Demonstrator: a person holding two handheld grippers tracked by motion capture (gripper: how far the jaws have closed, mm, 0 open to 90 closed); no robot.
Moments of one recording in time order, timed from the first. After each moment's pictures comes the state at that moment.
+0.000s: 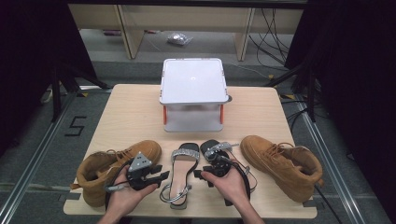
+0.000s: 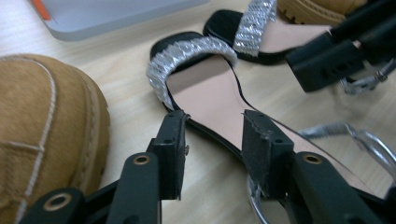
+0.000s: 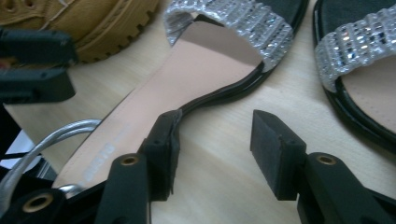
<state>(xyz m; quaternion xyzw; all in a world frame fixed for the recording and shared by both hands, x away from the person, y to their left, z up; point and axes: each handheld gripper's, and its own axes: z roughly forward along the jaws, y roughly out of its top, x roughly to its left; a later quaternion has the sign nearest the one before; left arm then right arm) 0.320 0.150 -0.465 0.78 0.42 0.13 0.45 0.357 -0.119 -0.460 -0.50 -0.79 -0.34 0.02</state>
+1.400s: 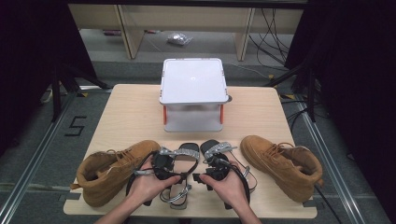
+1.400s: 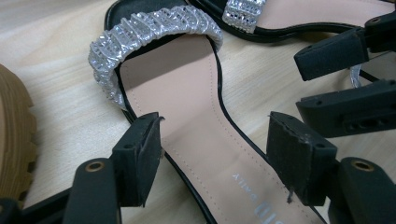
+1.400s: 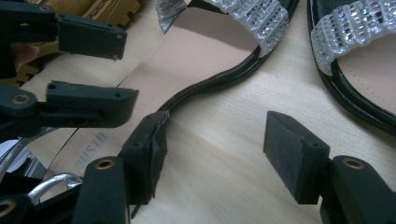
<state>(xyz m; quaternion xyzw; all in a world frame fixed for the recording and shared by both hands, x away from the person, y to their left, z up) 0.349 0.091 -0.463 0.82 0.47 0.05 0.34 0.349 -0.116 -0.462 -0.52 -0.79 -0.32 0.01</state>
